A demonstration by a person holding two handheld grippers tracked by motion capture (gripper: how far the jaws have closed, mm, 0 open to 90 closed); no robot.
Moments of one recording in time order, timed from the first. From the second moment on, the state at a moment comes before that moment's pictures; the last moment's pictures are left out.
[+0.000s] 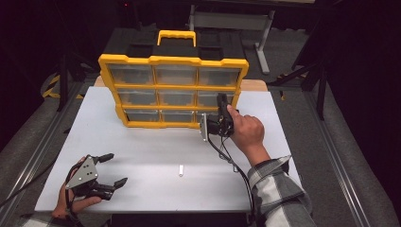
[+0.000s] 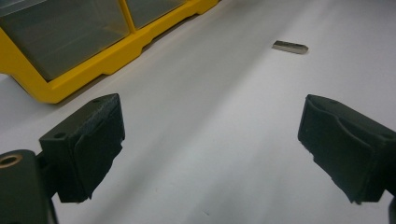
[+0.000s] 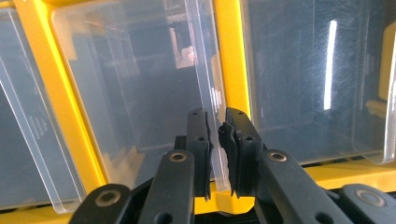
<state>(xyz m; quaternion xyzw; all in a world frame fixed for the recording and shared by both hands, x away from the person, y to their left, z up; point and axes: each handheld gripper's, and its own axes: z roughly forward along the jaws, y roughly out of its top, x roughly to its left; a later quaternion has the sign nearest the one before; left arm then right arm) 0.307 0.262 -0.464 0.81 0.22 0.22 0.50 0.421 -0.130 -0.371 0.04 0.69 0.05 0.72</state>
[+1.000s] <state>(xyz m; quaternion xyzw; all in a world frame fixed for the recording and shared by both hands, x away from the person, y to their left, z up) 0.308 0.261 -0.464 0.81 0.22 0.22 0.50 0.399 -0.125 -0.376 0.05 0.68 0.04 0.73</state>
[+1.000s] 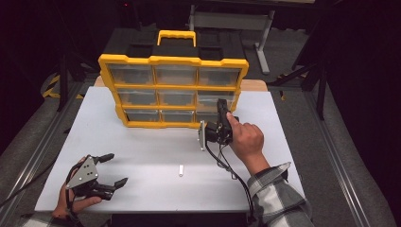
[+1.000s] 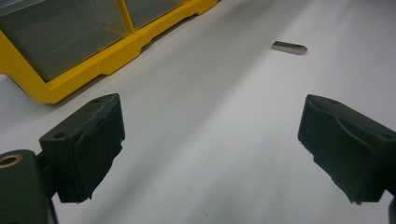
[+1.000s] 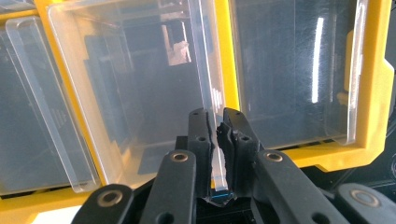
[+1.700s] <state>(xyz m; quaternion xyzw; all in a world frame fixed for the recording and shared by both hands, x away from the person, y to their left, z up) 0.307 0.261 -0.465 0.81 0.22 0.21 0.50 0.378 -0.127 -0.376 0.05 0.68 0.06 0.73</state>
